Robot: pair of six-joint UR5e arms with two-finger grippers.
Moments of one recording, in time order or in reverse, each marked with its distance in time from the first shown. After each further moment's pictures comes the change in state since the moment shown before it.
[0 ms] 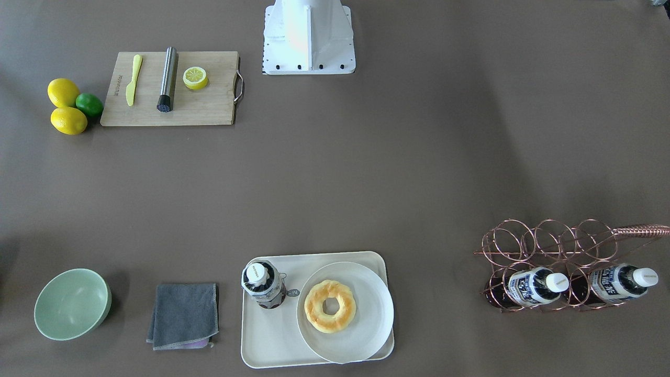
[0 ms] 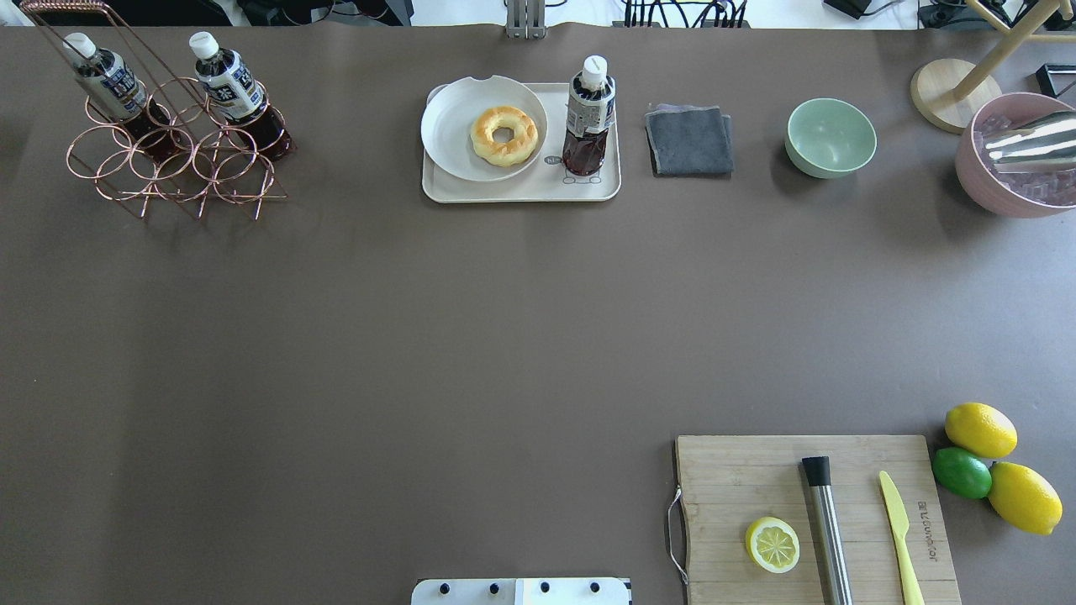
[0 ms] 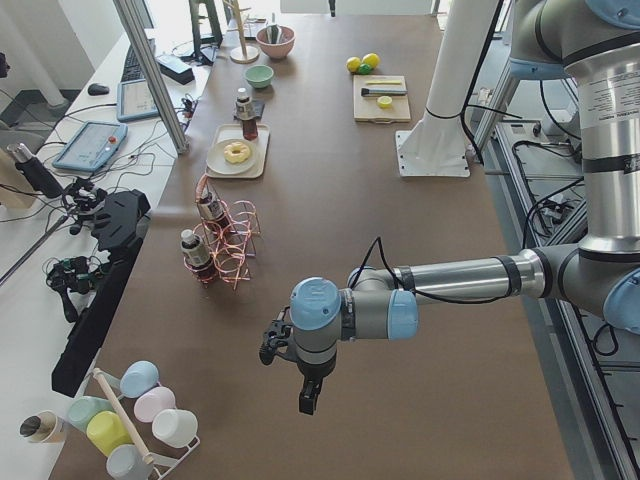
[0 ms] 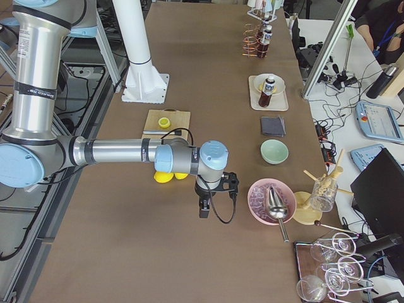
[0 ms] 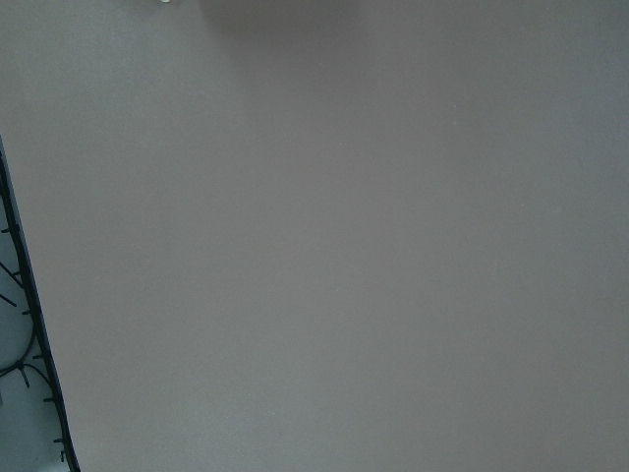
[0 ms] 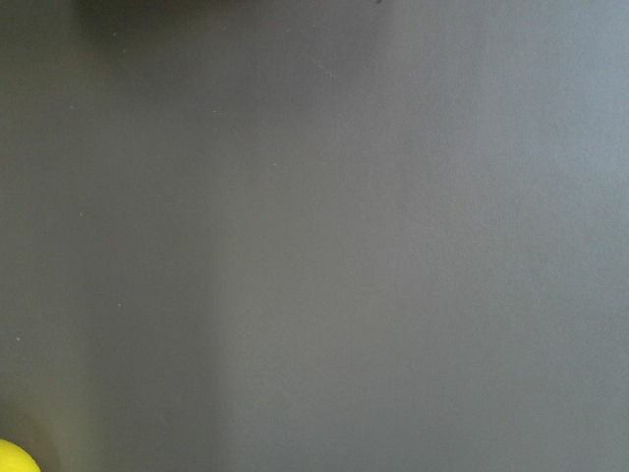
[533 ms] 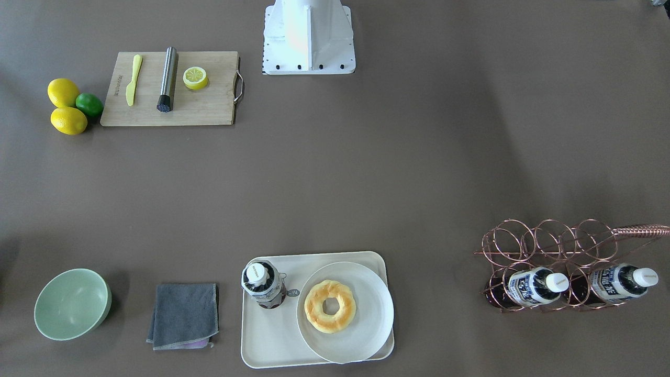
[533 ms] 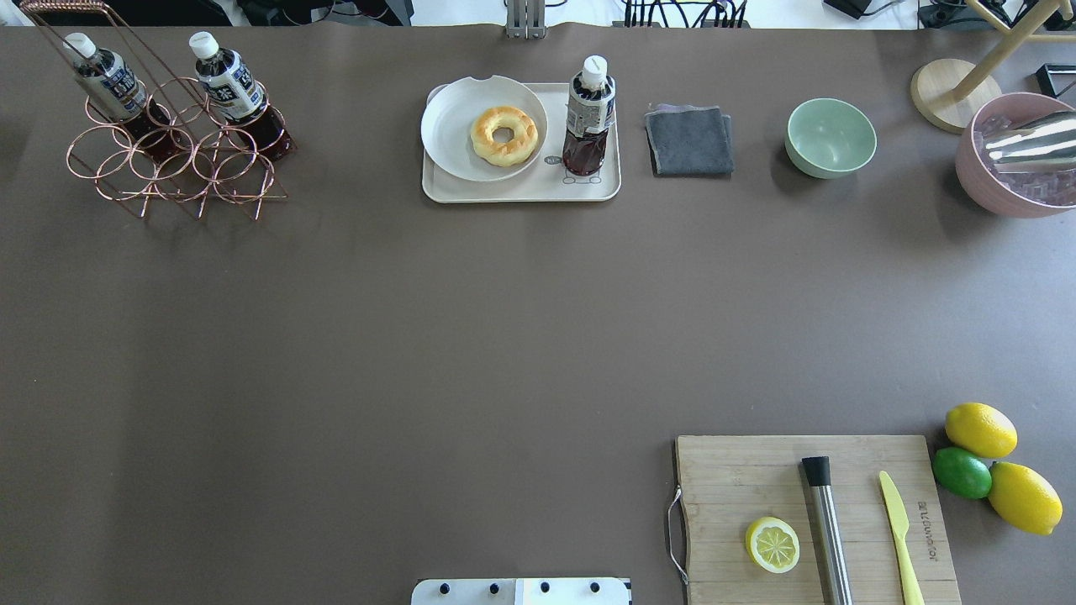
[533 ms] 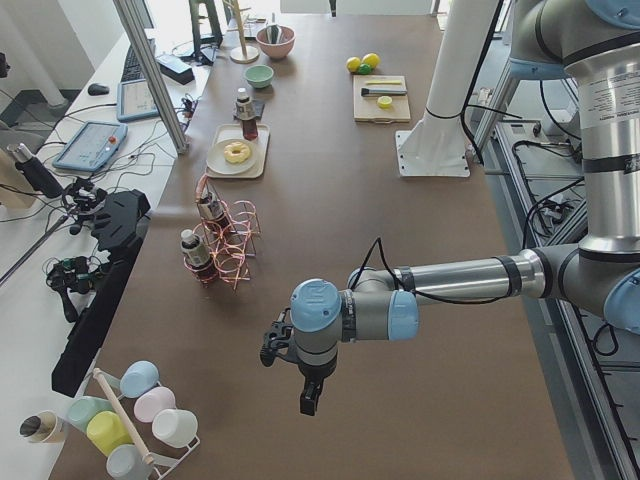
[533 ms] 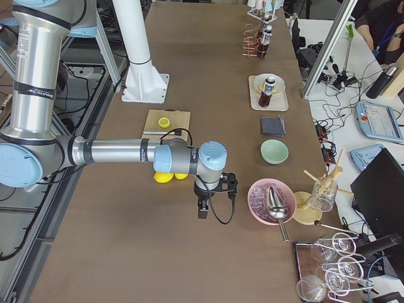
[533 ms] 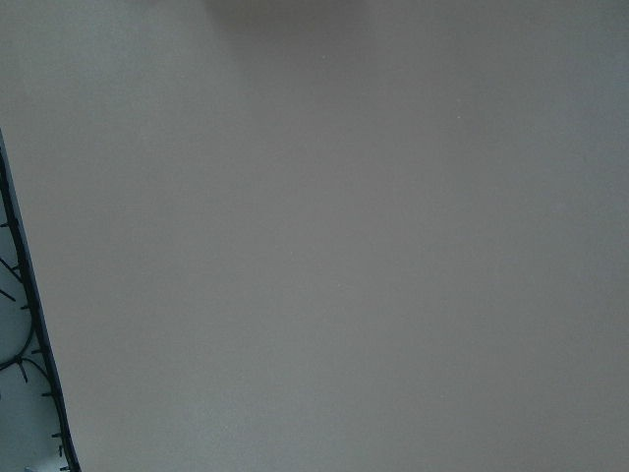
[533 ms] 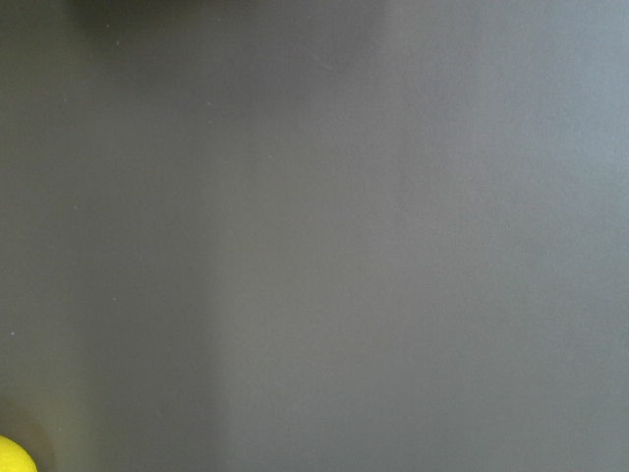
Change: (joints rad) left arm -0.001 0.001 0.004 0.003 -0.003 -0.001; right arm 0.000 -0.008 0.003 0.000 -0.003 0.000
